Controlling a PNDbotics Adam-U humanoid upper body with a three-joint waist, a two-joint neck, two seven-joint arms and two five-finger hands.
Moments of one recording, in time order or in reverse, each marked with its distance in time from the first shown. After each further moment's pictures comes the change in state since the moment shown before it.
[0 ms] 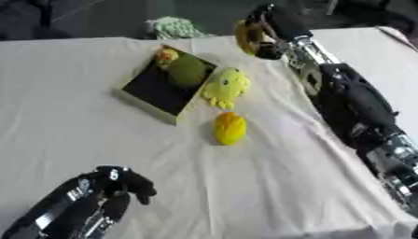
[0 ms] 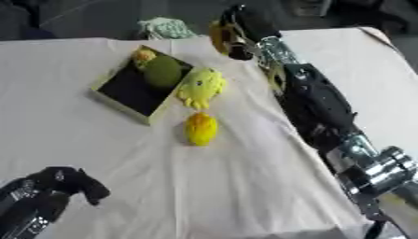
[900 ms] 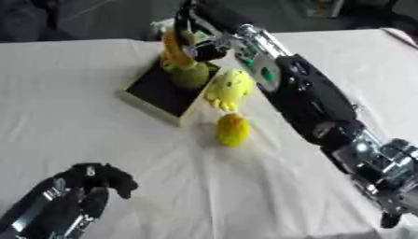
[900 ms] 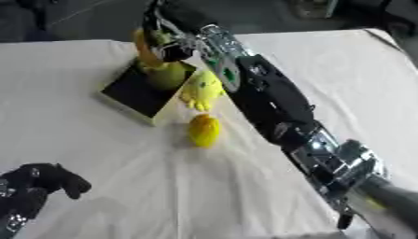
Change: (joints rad) left arm -0.012 -0.012 0.040 0.000 0.025 -0.022 0.040; right arm -0.050 0.145 0.109 -0.069 -0.004 -0.106 0.164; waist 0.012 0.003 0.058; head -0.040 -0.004
